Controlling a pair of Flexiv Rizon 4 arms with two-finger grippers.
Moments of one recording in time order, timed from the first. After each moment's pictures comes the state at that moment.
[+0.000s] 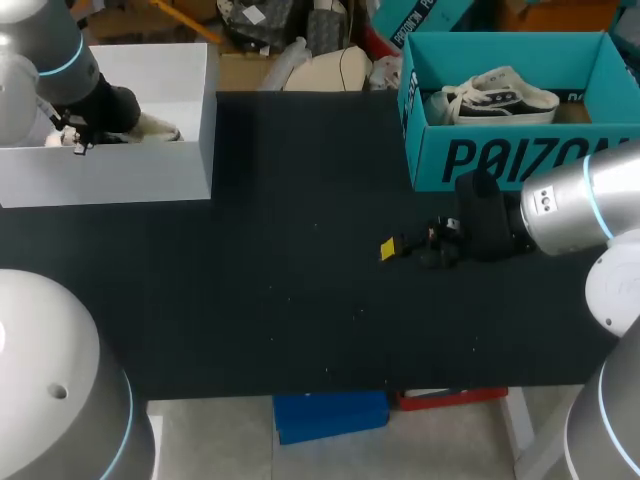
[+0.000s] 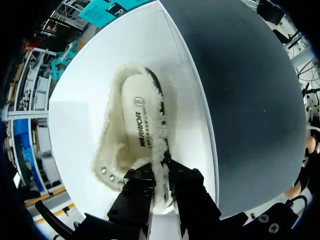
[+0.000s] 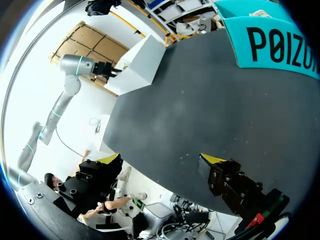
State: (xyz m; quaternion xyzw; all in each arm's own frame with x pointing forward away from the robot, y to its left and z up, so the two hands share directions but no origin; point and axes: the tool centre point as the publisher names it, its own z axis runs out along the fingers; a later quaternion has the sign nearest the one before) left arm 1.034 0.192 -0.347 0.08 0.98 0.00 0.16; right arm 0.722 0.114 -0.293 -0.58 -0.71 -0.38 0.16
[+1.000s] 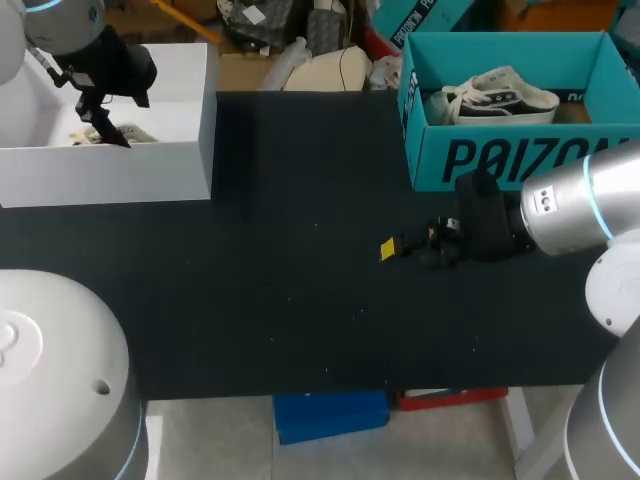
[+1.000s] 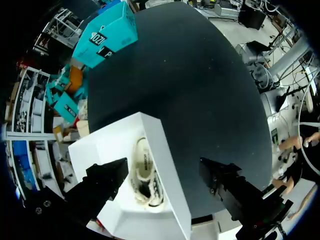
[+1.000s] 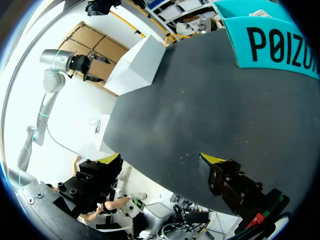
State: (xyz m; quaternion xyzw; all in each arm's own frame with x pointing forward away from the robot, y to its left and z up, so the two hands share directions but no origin) left arm 0.957 0.110 -0.237 0.14 0.98 -0.05 0.11; right arm 0.722 0.114 -0.293 -0.58 -0.71 -0.38 0.16
